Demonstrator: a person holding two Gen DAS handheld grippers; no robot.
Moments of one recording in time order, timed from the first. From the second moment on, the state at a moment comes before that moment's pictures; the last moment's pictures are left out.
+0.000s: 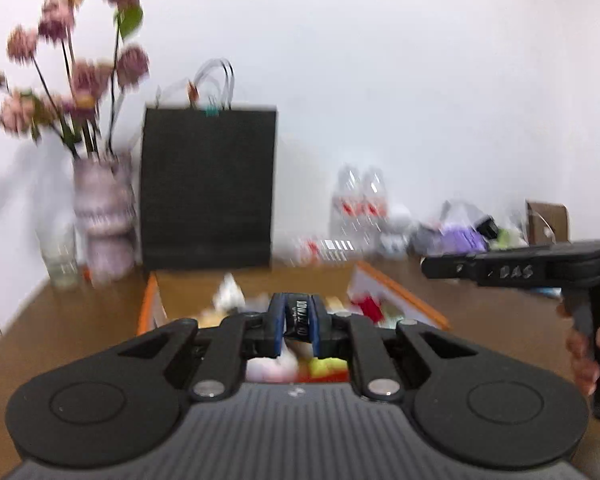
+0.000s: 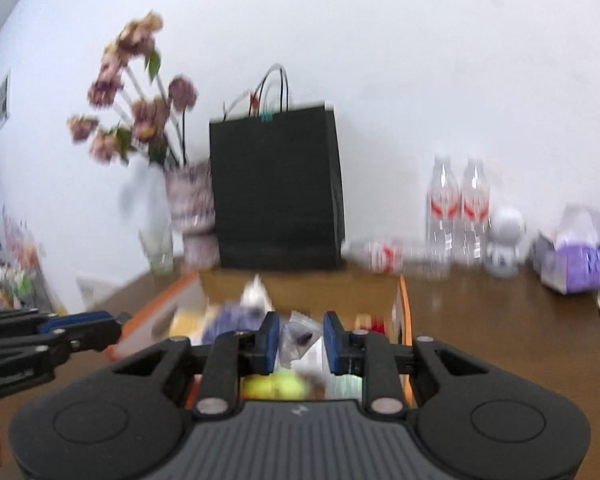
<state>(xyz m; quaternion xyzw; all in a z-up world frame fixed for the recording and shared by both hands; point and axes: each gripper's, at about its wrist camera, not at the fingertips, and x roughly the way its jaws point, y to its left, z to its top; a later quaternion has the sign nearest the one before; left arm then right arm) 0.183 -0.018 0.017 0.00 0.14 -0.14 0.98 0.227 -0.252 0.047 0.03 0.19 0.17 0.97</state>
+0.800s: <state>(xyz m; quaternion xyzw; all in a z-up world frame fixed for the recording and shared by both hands) 0.336 0.005 -0.032 -0.07 0.24 -0.06 0.97 0.378 -0.215 -0.021 0.02 0.31 0.12 0.94</state>
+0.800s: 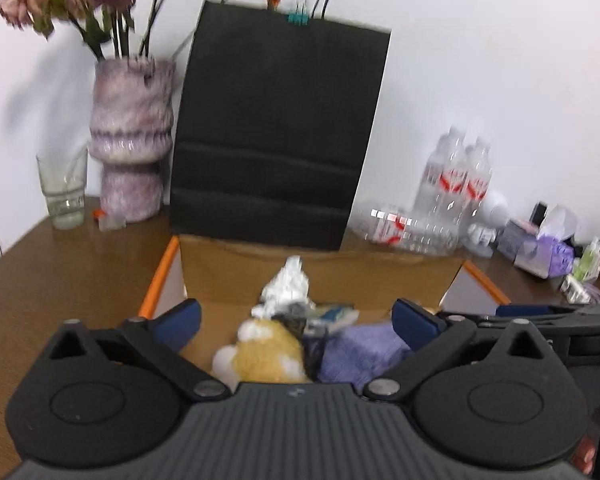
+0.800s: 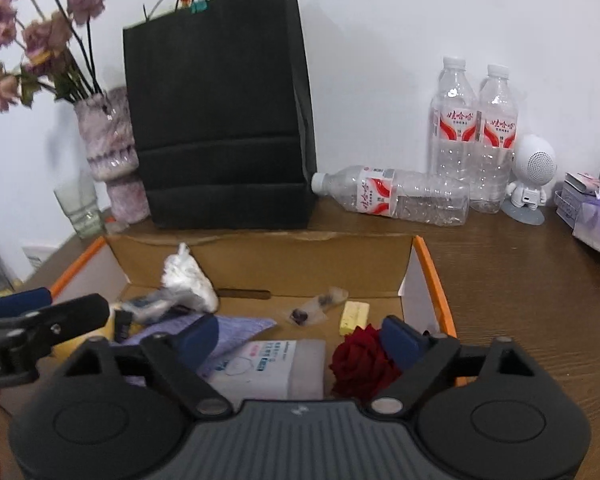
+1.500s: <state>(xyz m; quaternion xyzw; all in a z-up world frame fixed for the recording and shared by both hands) 0.207 -0.012 0.021 -0.06 0.26 -0.03 0.96 0.218 -0.226 0.041 0.04 0.31 0.11 0.94</state>
